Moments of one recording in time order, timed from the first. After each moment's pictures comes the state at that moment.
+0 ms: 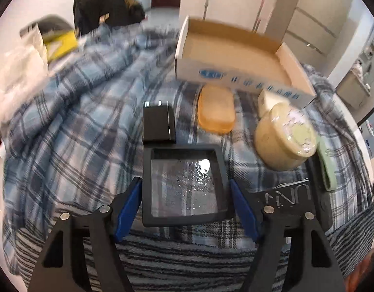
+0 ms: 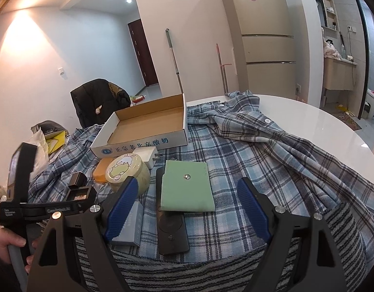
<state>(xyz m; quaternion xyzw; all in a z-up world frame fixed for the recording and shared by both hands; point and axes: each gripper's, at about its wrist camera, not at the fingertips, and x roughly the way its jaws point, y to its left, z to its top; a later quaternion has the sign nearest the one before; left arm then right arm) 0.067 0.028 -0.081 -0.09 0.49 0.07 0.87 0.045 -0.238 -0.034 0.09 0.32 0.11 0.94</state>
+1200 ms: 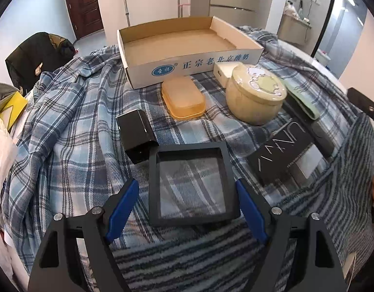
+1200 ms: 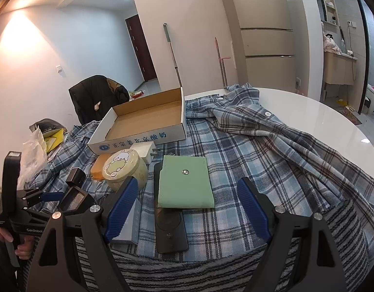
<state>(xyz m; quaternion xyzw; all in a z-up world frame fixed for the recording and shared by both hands) 0.068 0.037 -0.095 0.06 0.50 -0.12 0.85 0.050 -0.238 -0.040 0.09 0.34 0.11 0.93</state>
